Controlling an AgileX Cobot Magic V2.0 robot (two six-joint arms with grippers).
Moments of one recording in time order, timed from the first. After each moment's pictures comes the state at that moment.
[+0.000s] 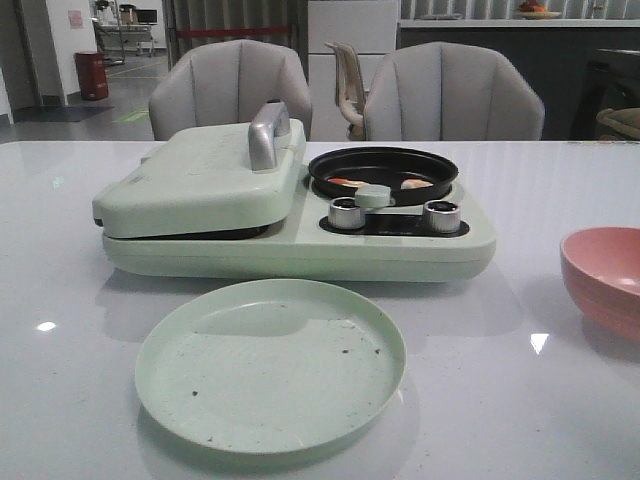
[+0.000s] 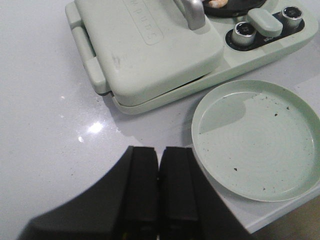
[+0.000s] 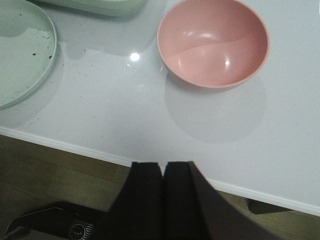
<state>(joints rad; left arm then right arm) -0.42 0.87 -0.78 -0.04 0.64 0.10 0.16 0.49 -0.57 0.02 0.93 0.01</state>
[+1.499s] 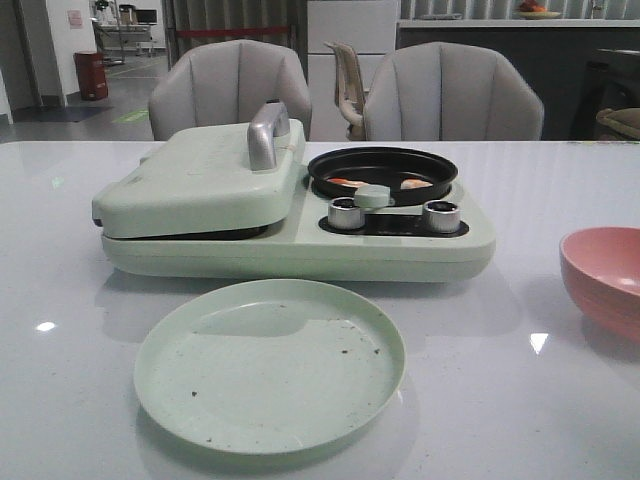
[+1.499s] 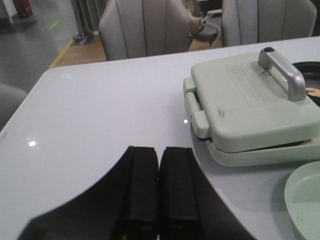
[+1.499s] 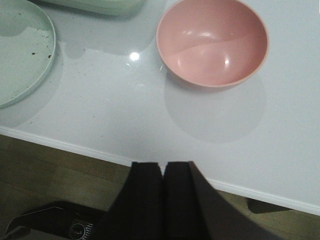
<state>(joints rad) -0.11 0.28 -0.30 -0.04 0.25 0.10 0.16 0.49 -0.57 0.02 0.93 0.01</state>
